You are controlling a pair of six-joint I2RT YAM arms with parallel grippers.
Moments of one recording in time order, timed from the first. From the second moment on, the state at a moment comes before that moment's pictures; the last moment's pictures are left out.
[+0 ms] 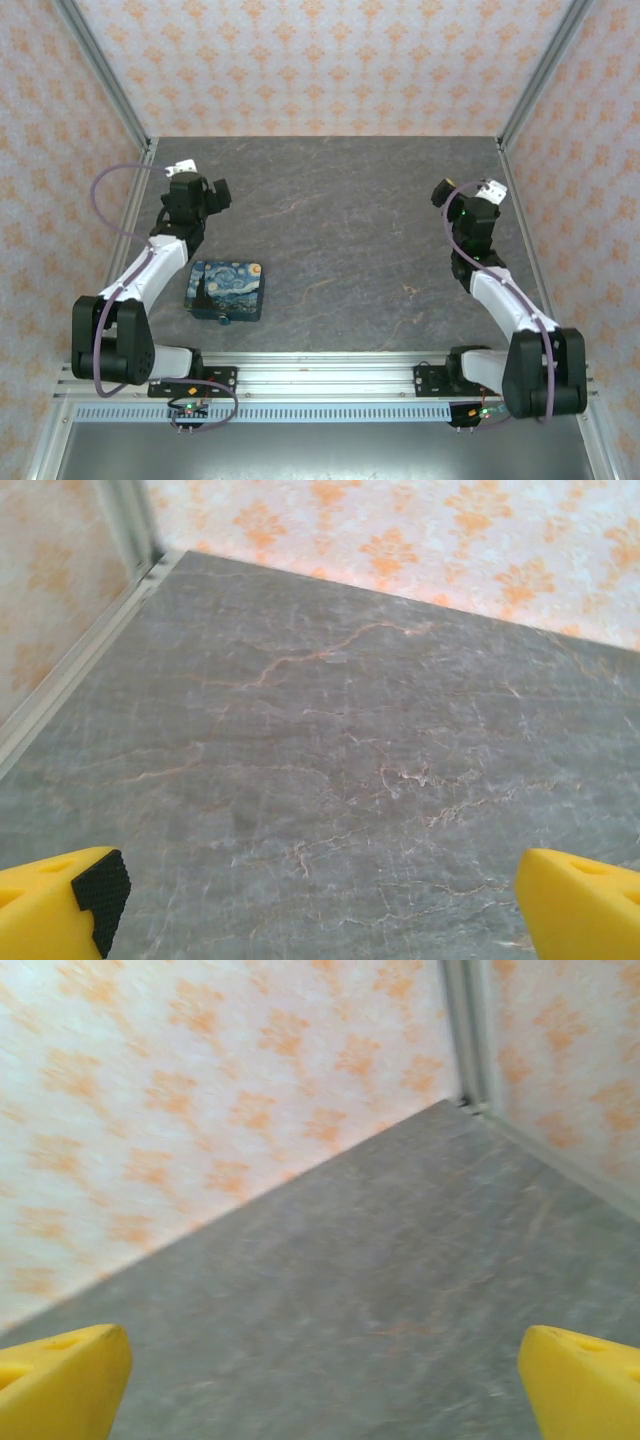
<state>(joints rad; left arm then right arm) -0.02 1.34 0.90 -0.12 -0.29 -0.31 0.05 1.14 0.60 0.29 0.22 0.48</state>
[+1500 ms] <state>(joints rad) -0.52 1.09 0.54 -0.37 -0.04 -0.96 0.72 1.33 0.66 -0.03 -0.23 1.09</state>
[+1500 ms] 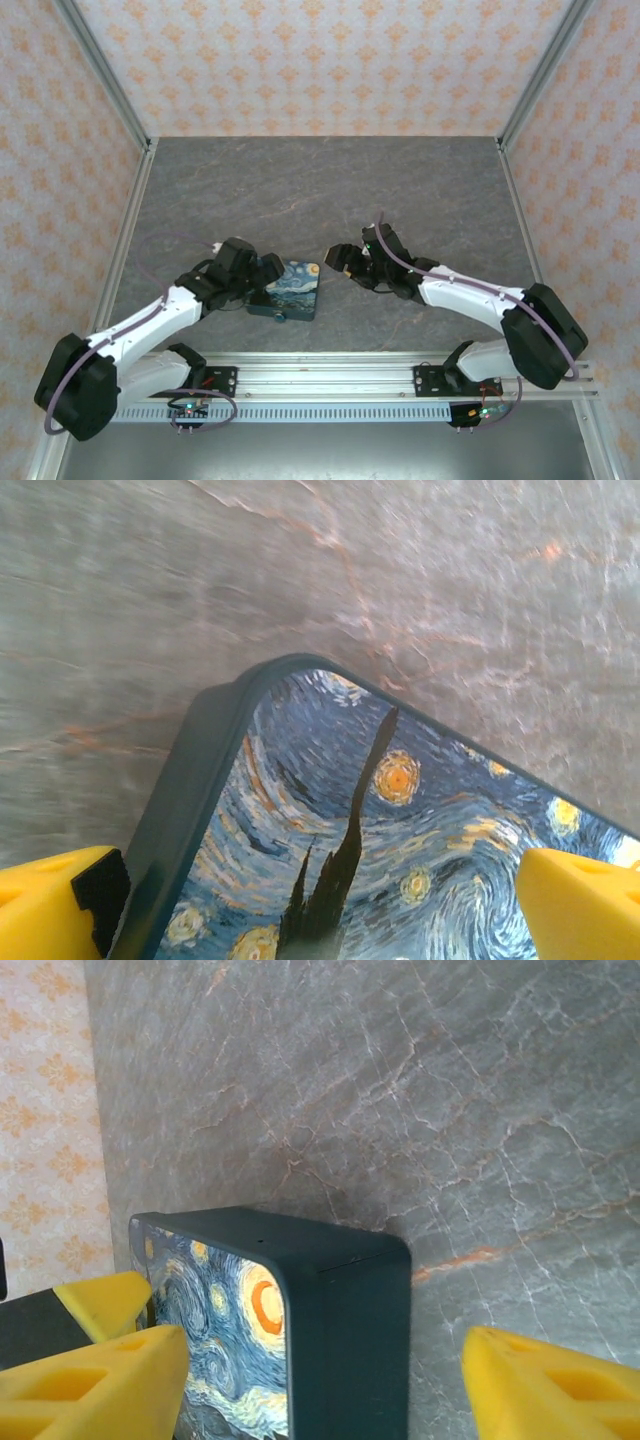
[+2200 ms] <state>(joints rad) -0.63 1.33 0.65 -0.20 -0.09 -1.01 0.76 1.42 0.69 -0.05 -0.11 1.16</state>
